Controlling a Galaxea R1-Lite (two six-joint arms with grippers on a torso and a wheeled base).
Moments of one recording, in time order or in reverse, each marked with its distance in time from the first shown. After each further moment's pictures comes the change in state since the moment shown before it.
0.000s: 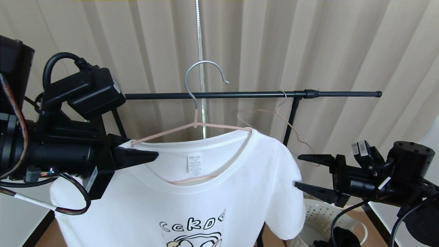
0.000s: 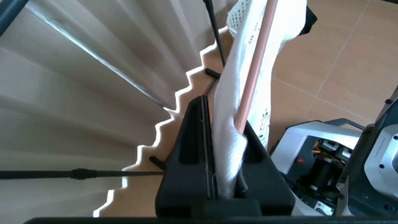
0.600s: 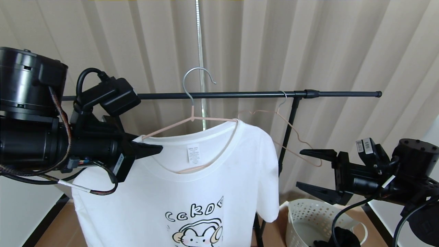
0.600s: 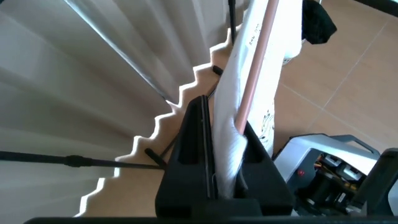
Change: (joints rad) left arm 0.079 0.097 0.065 -0.175 0.001 -0.076; right arm 0.000 -0.028 -0.003 0.000 -0.003 0.000
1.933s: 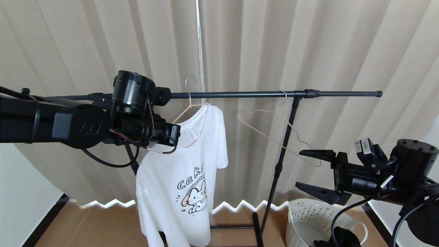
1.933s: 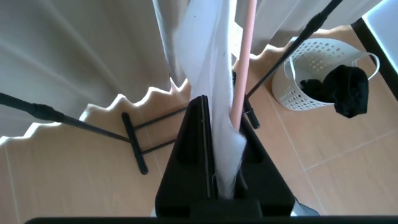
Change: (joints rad) left arm 0.006 0.426 -0.243 -0.137 0.286 -0.442; right arm 0.000 0.013 -0.004 0.000 0.000 0.000
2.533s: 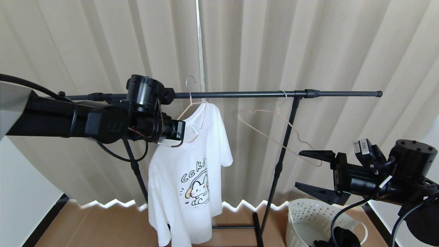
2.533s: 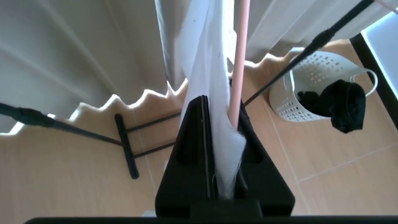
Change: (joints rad) left arm 0.024 0.127 -0.106 -0.054 -0.003 -0.047; right arm 0.000 0.009 -0.001 0.000 -0.004 -0.001
